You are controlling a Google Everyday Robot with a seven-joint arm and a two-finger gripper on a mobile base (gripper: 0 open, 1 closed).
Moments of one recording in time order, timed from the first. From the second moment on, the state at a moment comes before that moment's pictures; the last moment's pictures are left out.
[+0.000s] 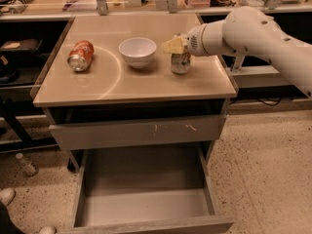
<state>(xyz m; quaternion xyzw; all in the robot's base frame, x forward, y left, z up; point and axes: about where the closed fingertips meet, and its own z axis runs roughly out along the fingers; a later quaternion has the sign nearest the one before) 0.743 -0.084 0.890 -0.21 0.83 0.19 0.48</state>
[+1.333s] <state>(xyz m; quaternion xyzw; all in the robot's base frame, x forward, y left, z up) 0.708 -0.109 0.915 -0.18 0.84 0.14 0.50</state>
